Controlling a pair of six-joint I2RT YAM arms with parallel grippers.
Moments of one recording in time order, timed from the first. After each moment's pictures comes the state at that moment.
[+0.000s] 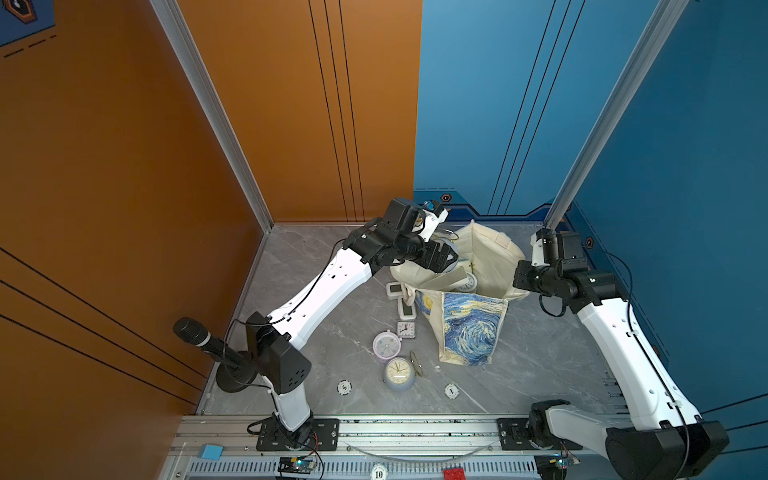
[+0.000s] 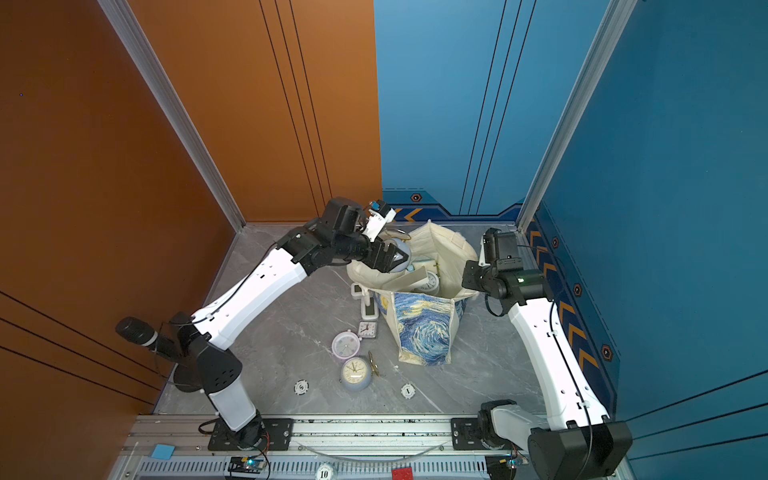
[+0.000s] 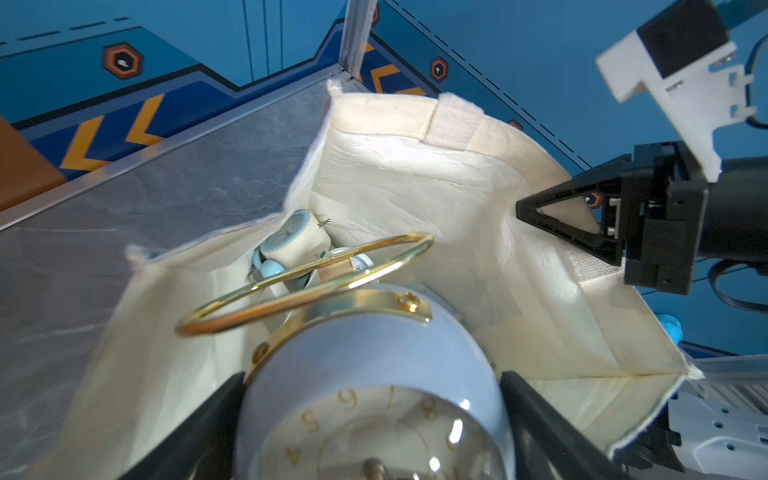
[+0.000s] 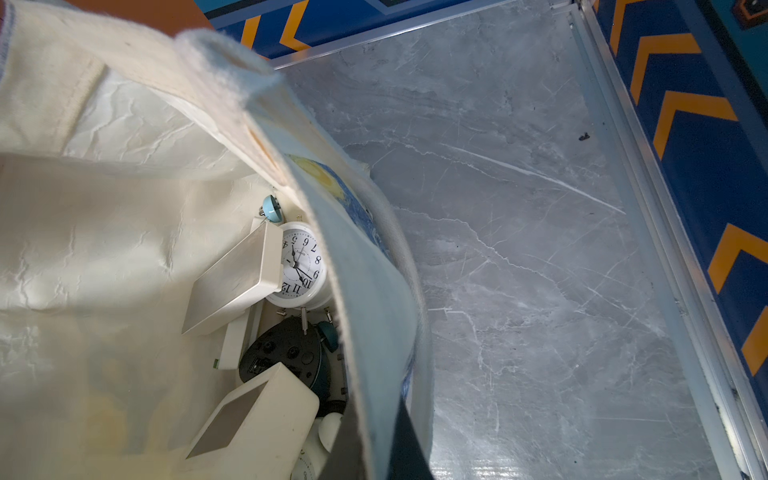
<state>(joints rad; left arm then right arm) -0.71 1.80 1.92 -0.74 0.33 -0.14 0.13 1.18 1.30 -0.95 0.02 0.31</state>
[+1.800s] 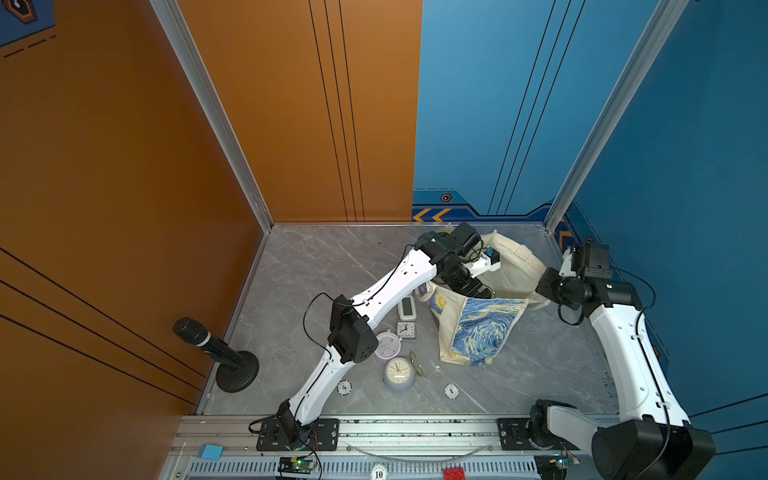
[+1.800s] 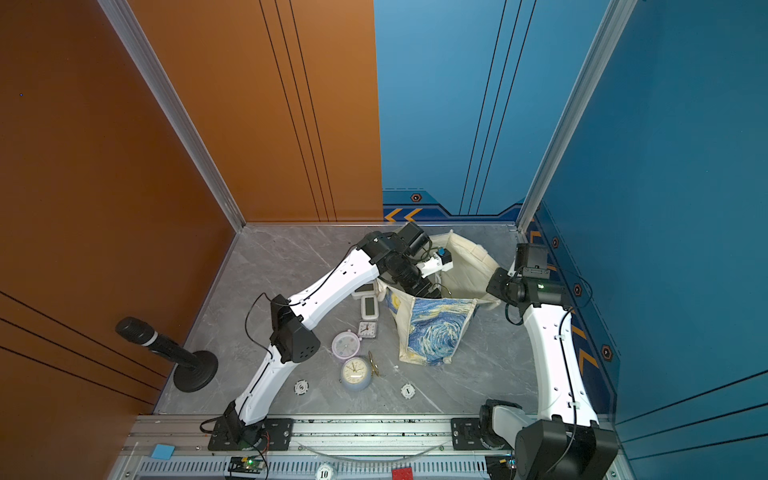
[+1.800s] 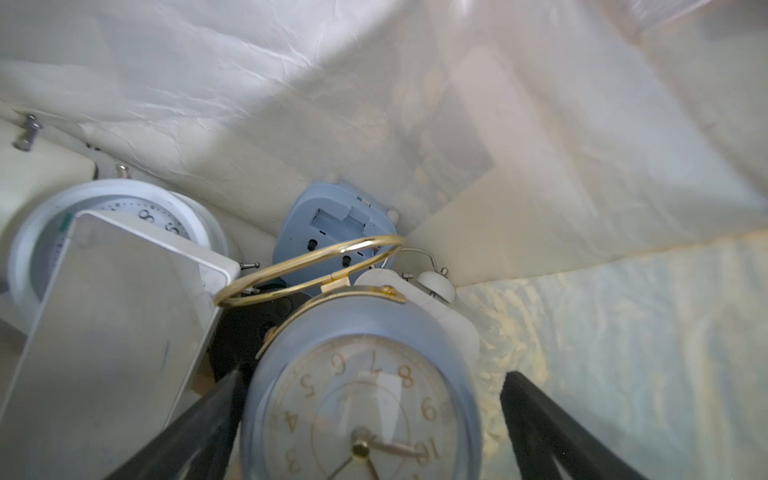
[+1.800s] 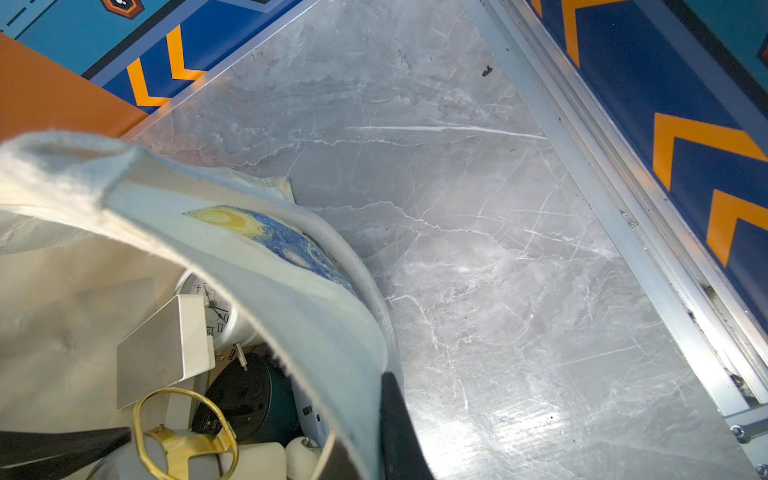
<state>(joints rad) -0.87 2.36 2.57 -1.26 0.47 0.10 -0.15 1.15 1.17 -0.91 -0.07 0.37</state>
